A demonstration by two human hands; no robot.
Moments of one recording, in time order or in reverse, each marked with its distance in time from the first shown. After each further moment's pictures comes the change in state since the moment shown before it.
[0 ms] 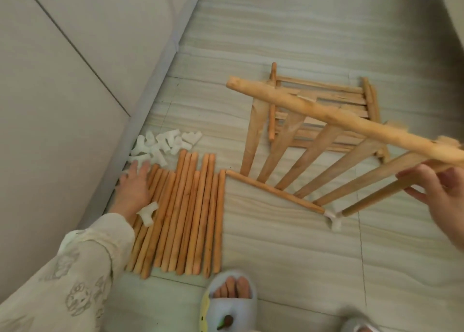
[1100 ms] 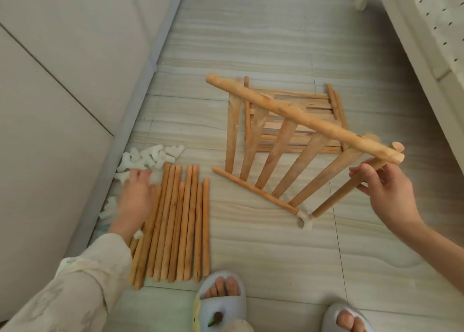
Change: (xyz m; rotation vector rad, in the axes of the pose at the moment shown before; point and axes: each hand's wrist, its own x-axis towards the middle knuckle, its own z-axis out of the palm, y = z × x) left_hand -0.043 0.062 -0.029 -0.107 0.283 0.175; right_hand -0.013 -0.015 0.018 0.045 0.095 0.116
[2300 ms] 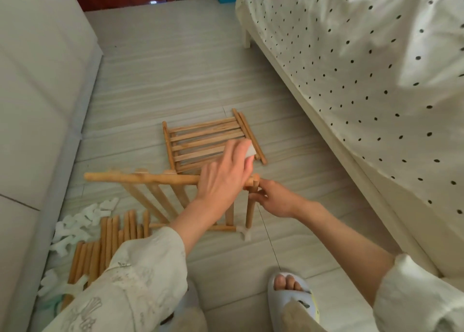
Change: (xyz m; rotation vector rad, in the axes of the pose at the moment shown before) left_hand -0.141 0.354 -0.069 -0.167 0.344 1.056; right_hand -0.030 0.000 -0.068 -0.289 -0.526 -0.100
